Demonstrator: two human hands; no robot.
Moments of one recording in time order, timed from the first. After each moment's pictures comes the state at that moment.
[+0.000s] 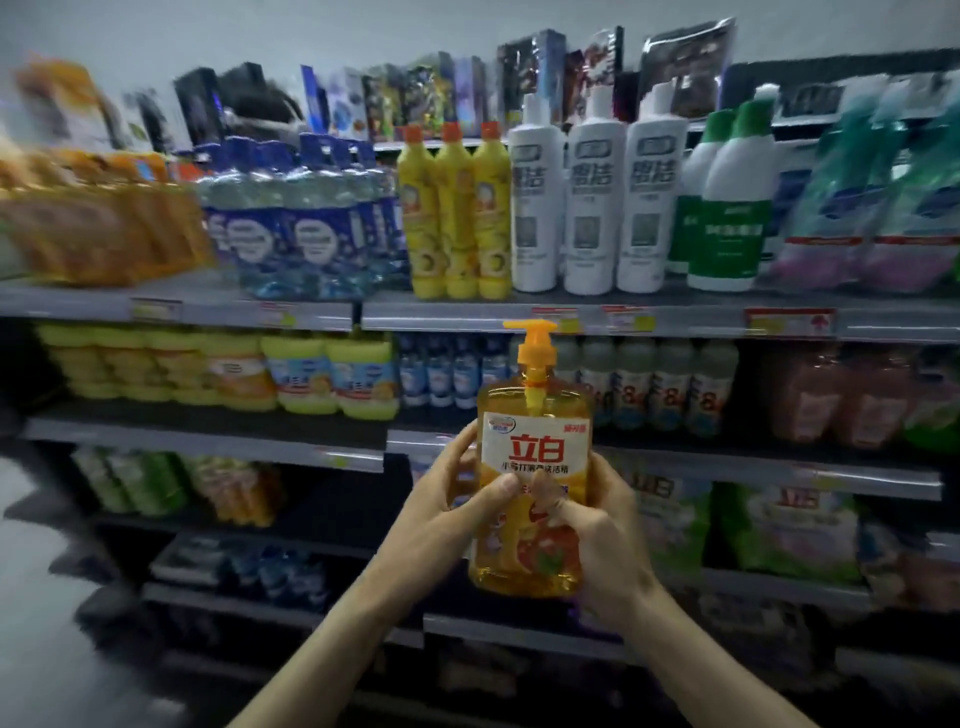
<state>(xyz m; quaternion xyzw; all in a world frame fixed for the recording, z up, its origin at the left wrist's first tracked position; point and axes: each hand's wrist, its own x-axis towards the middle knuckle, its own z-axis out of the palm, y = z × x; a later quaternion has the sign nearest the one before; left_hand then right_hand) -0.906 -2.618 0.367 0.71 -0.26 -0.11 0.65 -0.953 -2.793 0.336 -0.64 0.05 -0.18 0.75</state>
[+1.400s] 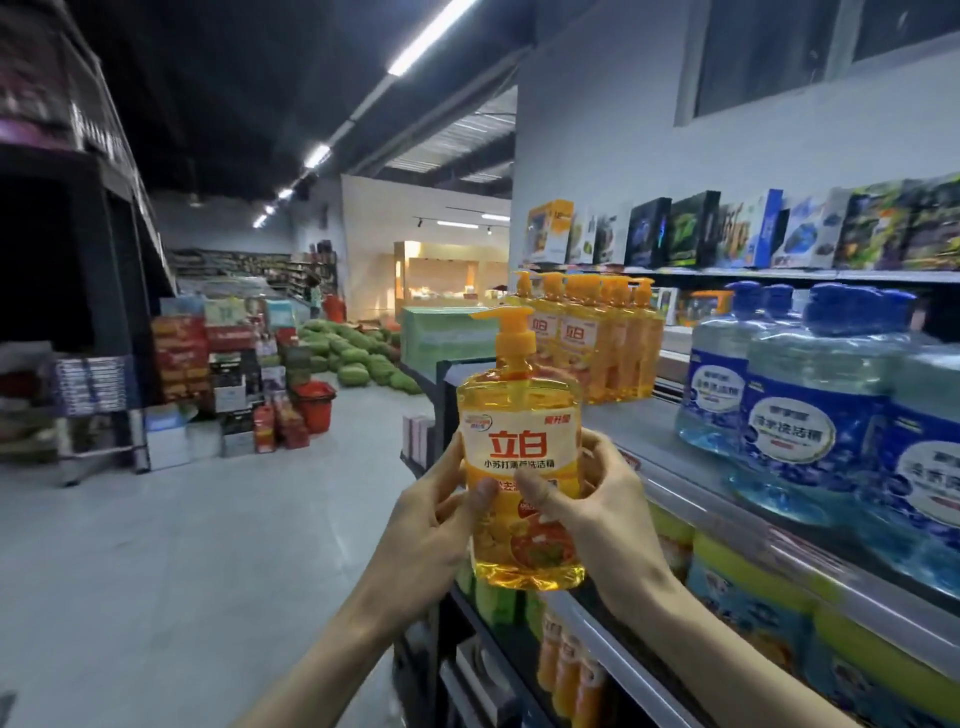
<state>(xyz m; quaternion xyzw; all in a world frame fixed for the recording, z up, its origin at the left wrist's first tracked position) -0.699 -2.225 0.461 0.75 -0.04 0.29 0.60 -0.592 -2.374 0.468 -0.65 -0.34 0.00 0.68</state>
